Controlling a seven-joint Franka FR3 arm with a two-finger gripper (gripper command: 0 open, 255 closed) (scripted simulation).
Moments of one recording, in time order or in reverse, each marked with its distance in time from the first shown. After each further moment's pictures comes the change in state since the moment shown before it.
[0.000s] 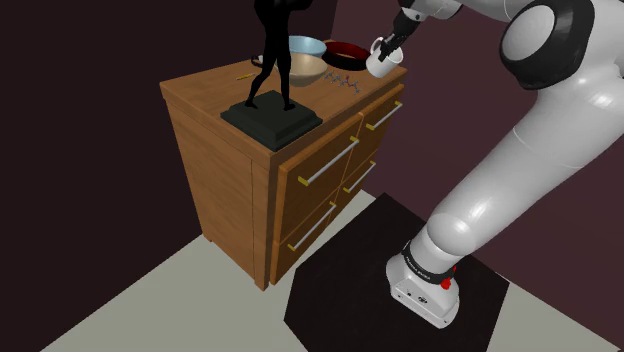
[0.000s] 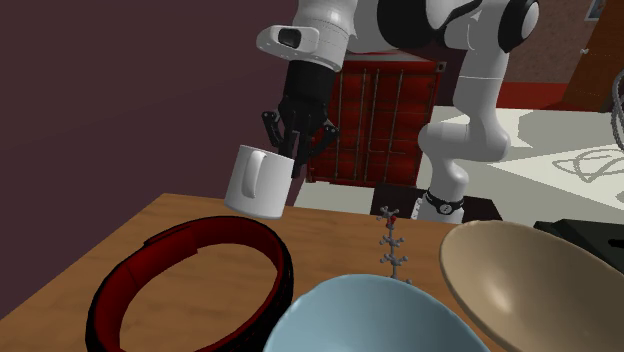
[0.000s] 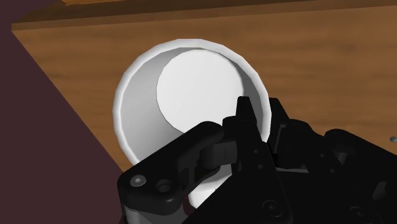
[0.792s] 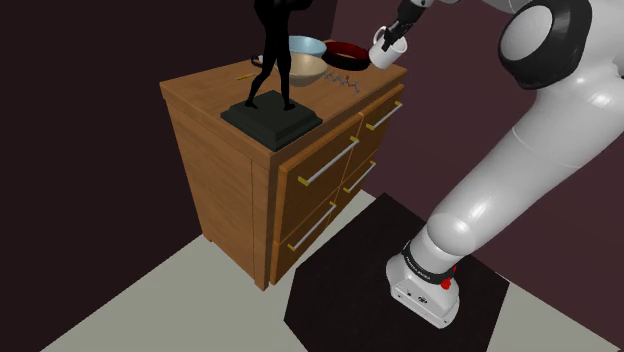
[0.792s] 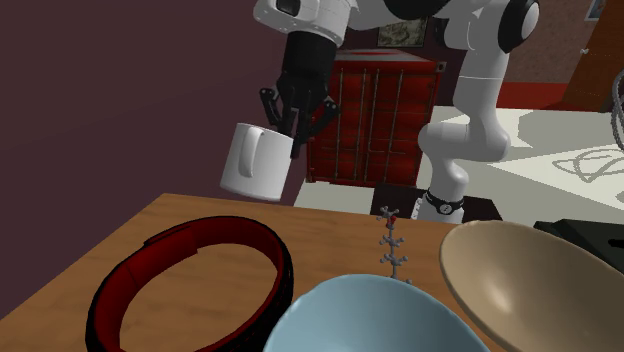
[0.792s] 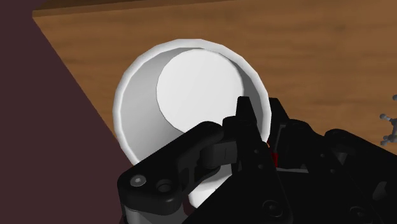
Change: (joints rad) arm -0.001 0.006 -0.001 0.099 -0.002 -0.094 0.009
